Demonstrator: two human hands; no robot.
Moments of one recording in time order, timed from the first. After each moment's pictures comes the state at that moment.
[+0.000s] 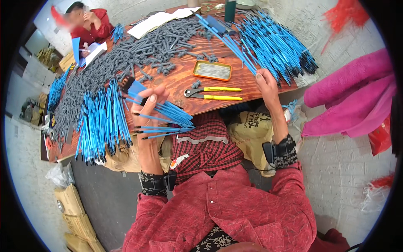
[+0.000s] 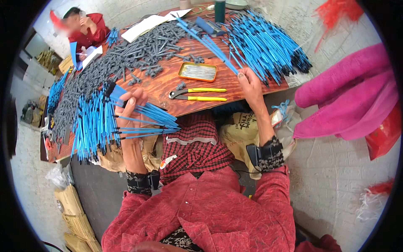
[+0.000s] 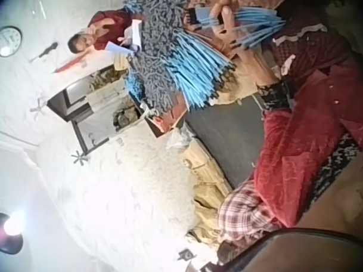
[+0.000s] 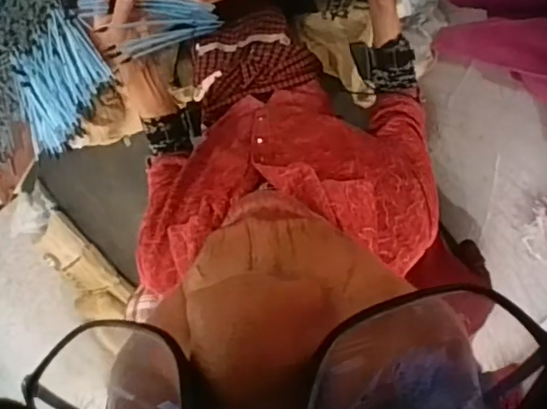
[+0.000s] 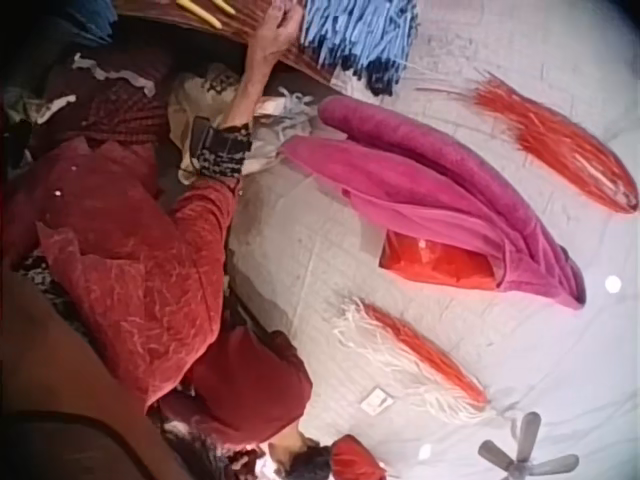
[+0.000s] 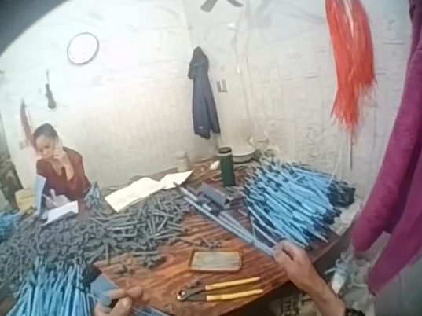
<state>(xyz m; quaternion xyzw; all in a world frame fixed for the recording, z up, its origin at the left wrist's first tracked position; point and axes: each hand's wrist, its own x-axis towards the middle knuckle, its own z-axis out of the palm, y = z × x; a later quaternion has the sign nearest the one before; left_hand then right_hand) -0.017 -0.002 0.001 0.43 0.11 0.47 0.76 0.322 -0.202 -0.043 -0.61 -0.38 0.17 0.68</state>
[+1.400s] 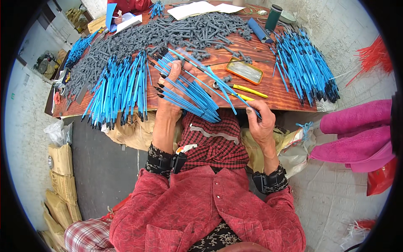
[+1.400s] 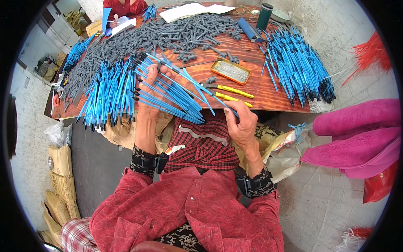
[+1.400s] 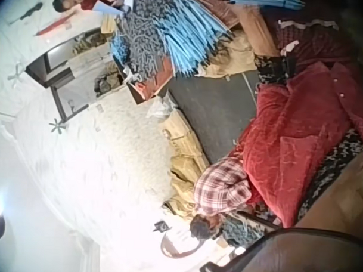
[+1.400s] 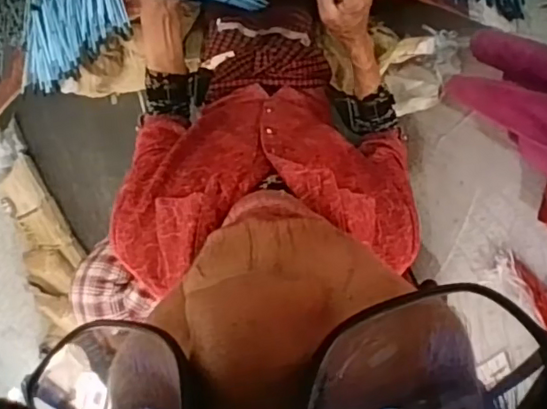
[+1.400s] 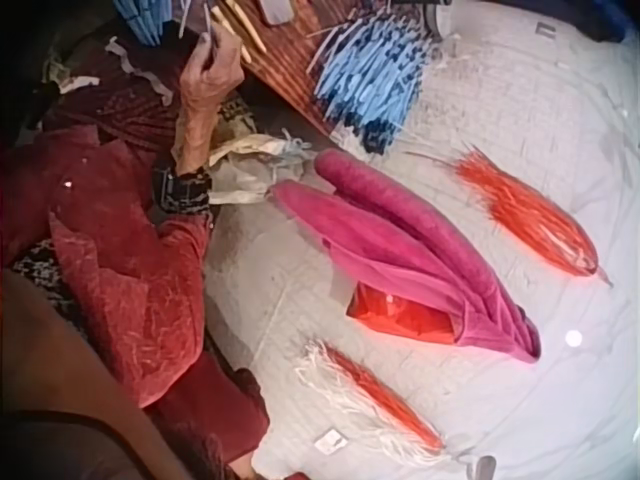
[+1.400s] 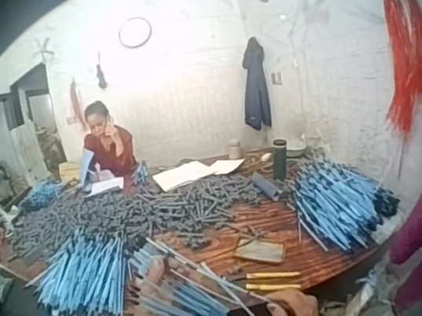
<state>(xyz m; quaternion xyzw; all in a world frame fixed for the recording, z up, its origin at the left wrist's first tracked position) -0.007 0.013 0.009 0.33 0.16 0.50 0.78 0.176 -0.198 -0.012 -0.62 -0.55 -0.03 0.55</state>
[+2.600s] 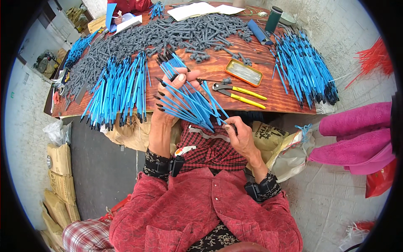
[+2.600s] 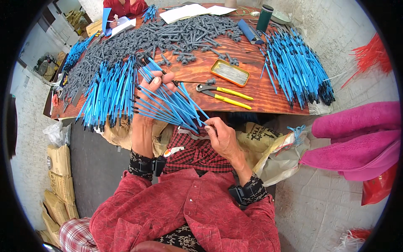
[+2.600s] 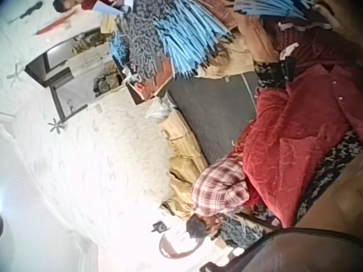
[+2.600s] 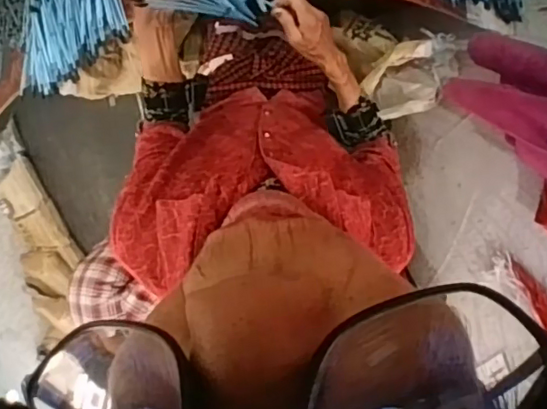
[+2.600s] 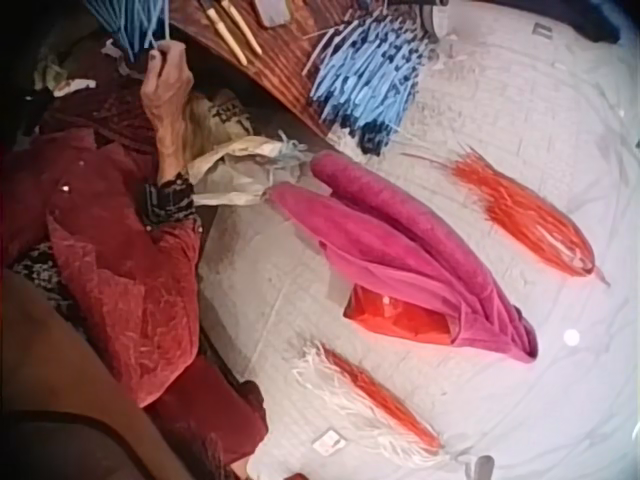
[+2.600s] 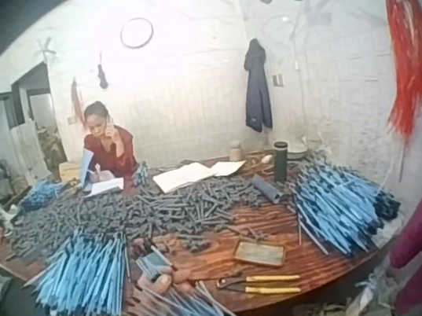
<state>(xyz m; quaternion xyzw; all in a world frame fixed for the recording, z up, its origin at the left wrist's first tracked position) -0.023 0.002 0.013 0.35 0.13 0.43 0.82 0.140 -0.201 -0.060 -0.62 -0.57 0.15 0.52</state>
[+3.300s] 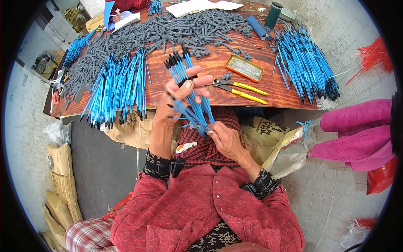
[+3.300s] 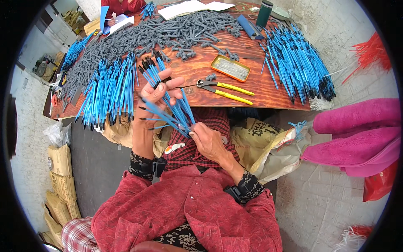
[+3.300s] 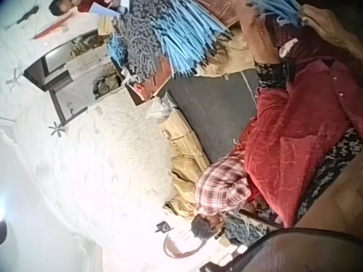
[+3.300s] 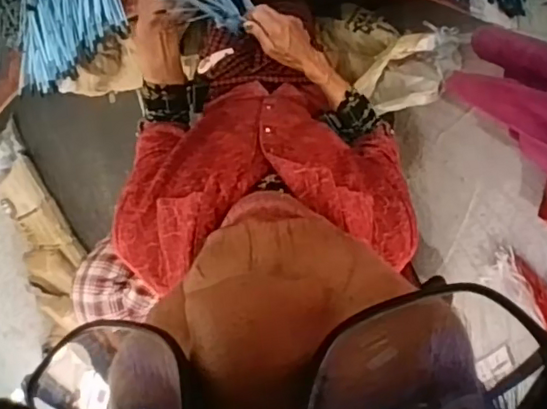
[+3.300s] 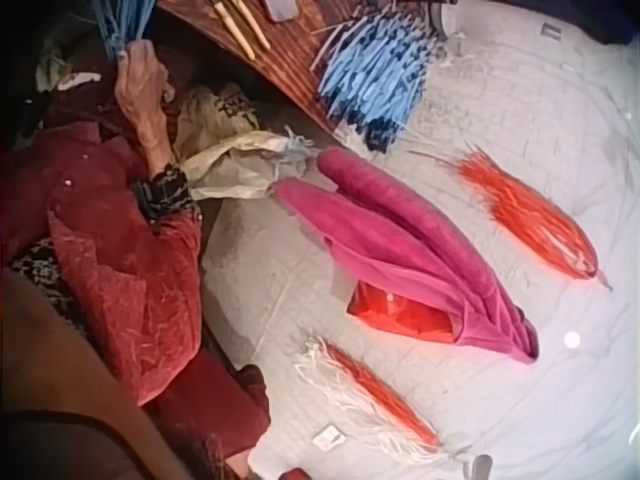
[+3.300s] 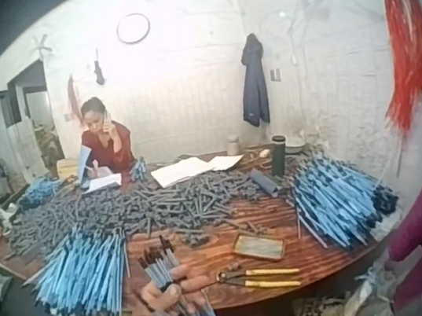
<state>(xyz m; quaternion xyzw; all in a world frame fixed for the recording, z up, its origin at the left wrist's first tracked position) -0.028 -0.017 0.017 0.46 0.04 0.36 0.81 0.101 -0.191 -0.076 -0.60 -0.64 0.14 0.46</state>
